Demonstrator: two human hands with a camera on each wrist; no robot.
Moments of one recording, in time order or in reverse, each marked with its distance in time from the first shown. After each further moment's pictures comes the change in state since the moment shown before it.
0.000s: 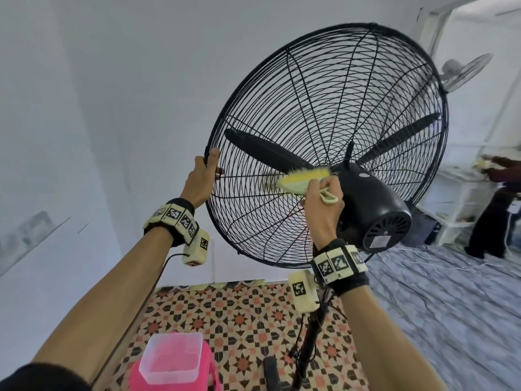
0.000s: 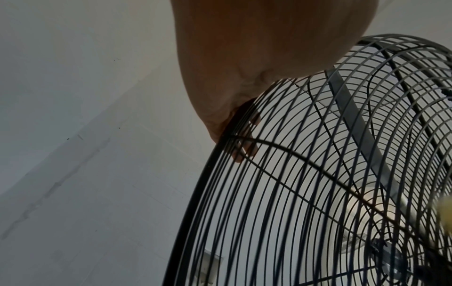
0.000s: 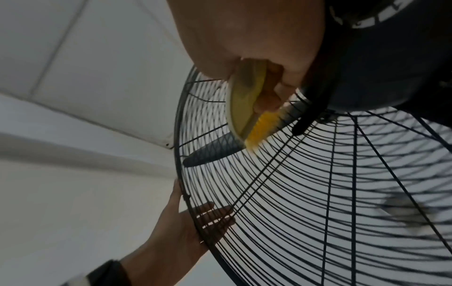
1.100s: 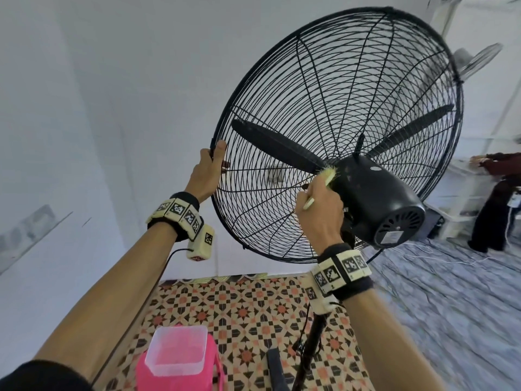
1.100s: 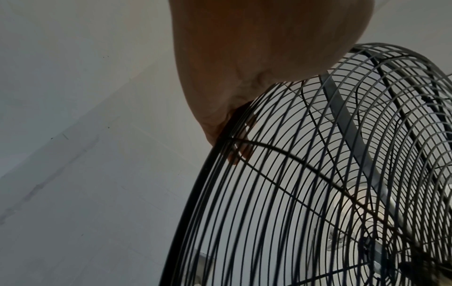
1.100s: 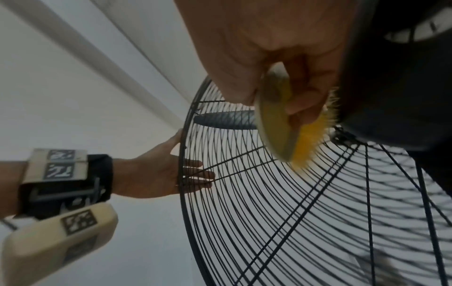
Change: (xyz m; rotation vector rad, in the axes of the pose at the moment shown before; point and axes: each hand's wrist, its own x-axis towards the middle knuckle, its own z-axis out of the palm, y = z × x) left_hand 0.000 0.001 -0.003 0.074 -0.036 -0.007; right_hand -0.009 0.017 0.003 -0.688 -0.217 -0.338
